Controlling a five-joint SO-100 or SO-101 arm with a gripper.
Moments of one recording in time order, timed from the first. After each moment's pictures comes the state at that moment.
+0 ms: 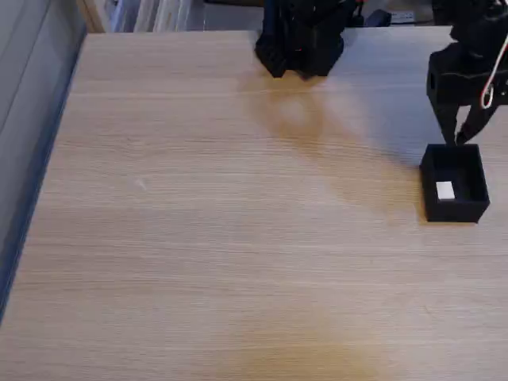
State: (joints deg) arm -34.9 91.2 80.3 81.2 -55.6
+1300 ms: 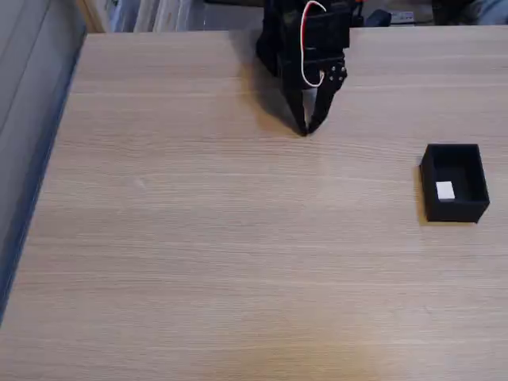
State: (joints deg) arm -6.6 186.6 177.1 73.2 -89.6
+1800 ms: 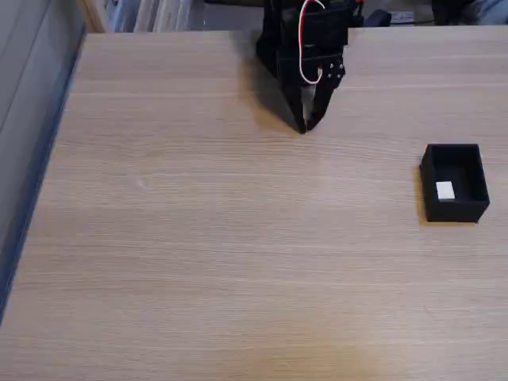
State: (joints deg) arm -5.5 190.5 177.2 76.6 -89.6
